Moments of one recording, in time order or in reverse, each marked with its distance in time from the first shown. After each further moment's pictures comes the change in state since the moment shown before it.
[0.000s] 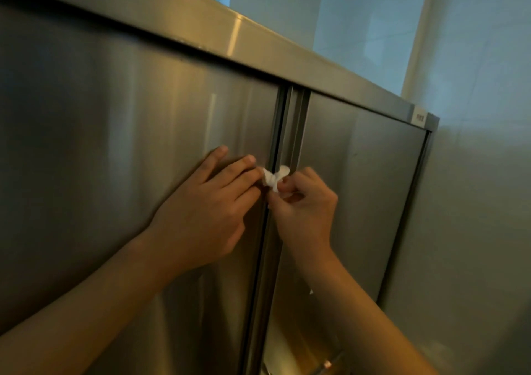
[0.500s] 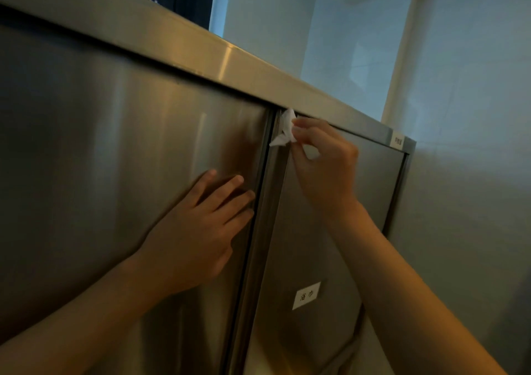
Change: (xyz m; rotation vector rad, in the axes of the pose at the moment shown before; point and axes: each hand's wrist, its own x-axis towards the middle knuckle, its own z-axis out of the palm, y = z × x) left_hand -0.005 0.009 0.011 0.002 -0.029 -0.017; right_hand 0.103 -0.009 -0.037 -0.145 0.049 -0.419
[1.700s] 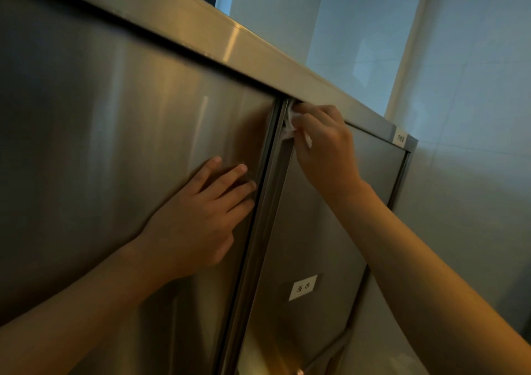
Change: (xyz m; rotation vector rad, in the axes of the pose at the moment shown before) left_hand -0.001 0.000 0.003 -0.013 0.026 0.004; right_hand 0.013 0.017 0.005 -0.198 -0.178 -0.257
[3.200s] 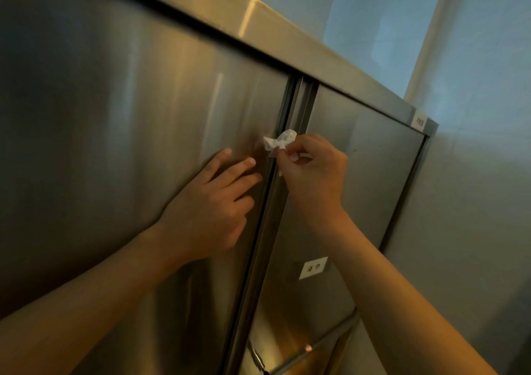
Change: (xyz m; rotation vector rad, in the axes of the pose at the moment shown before) left_hand -0.017 0.012 0.010 -0.141 0.095 -0.011; right_hand -0.055 -0.059 0.019 0.349 0.044 0.524
